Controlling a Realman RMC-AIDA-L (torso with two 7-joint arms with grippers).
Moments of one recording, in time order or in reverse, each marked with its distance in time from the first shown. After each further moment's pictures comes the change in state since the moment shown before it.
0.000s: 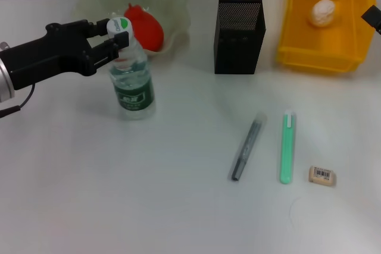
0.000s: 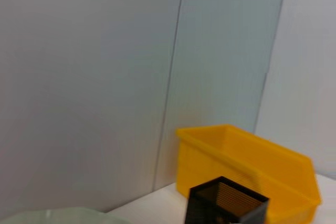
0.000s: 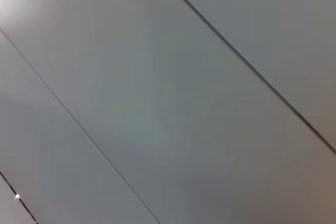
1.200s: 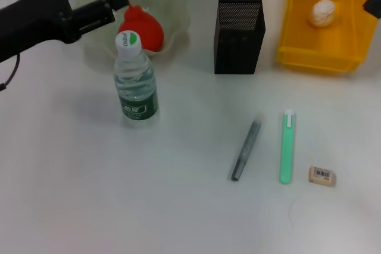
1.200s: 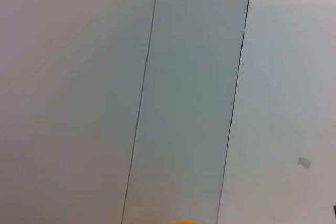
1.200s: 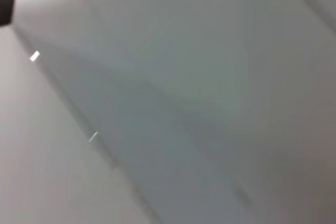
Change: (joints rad) left arm 0.038 -0.004 -0.045 0.079 -0.185 0.149 0.009; right arm 0.010 -0.005 -0.009 -0.293 -0.104 -0.188 0.243
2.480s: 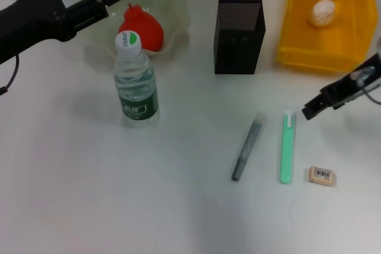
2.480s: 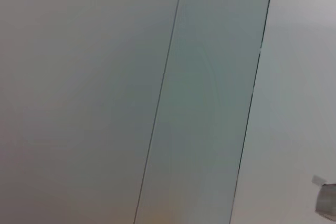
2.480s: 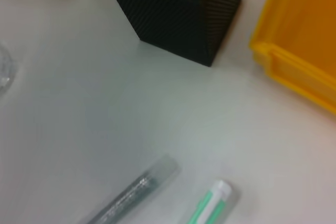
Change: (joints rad) left arm 0.011 -0.004 0.010 -0.061 -0.087 -0.017 0.037; right arm 0.366 0.001 -0.657 -0.524 -1.175 0.149 1.052
